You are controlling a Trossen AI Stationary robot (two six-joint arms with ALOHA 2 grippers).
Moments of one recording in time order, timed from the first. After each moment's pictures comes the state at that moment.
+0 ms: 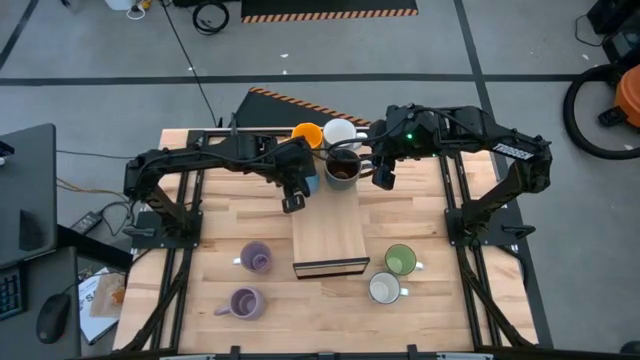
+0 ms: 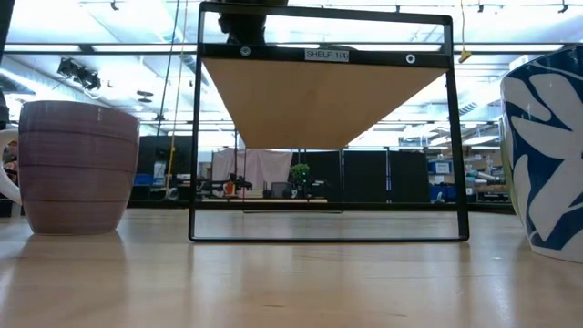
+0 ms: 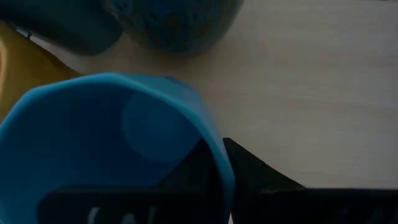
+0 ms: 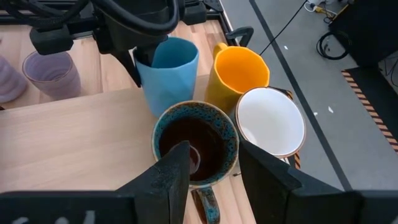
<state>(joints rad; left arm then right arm) 0.15 1.66 1.66 -1.03 -0.07 -0.01 -0.06 1.48 1.91 -1.18 0.28 0.00</state>
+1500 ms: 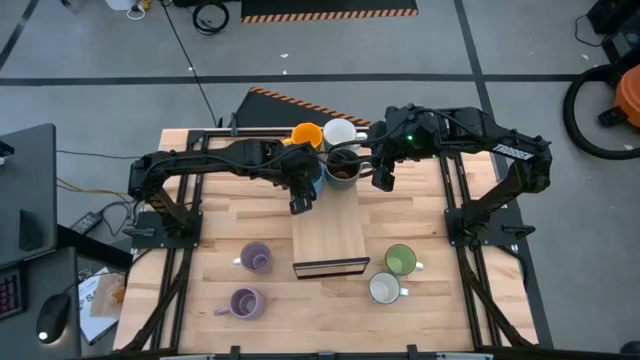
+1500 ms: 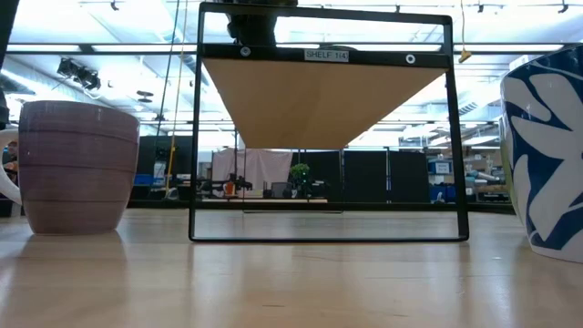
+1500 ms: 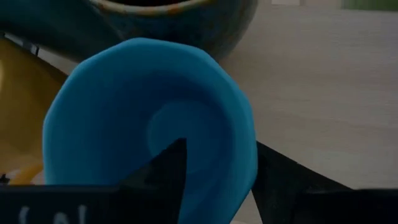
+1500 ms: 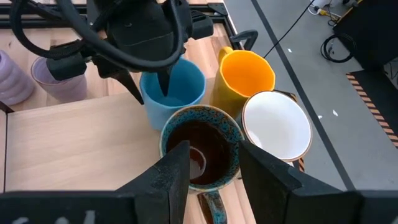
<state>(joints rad) 0.12 1.69 1.66 -0.98 -0.14 -0.06 -0.05 1.48 1.91 -1.17 0.27 0.00</state>
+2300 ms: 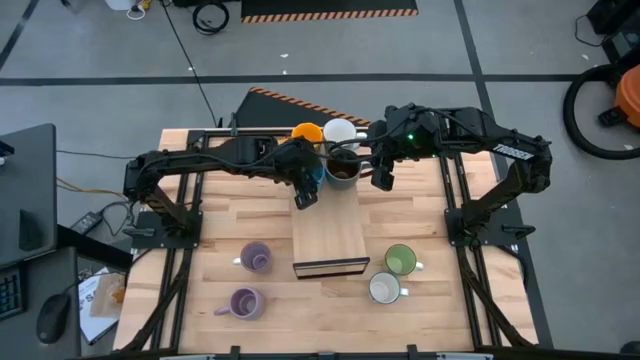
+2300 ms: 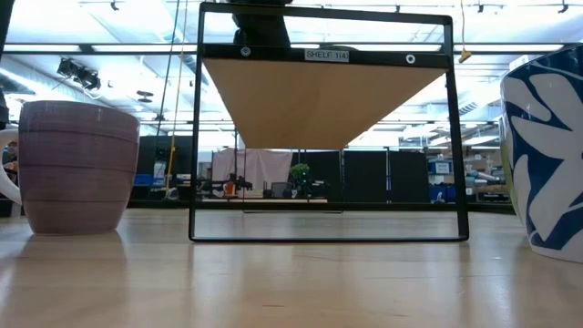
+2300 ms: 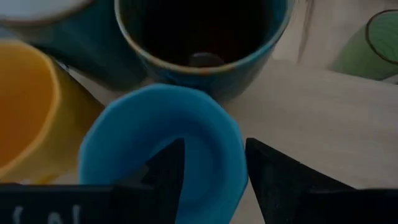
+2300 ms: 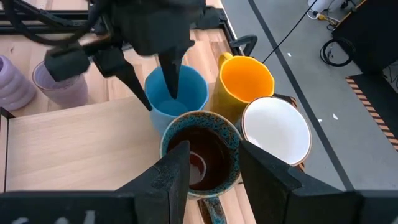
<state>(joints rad) 0.12 1.66 1.66 -0.88 -0.17 -0.16 -0.05 1.48 1.91 -1.15 0.27 0.00</state>
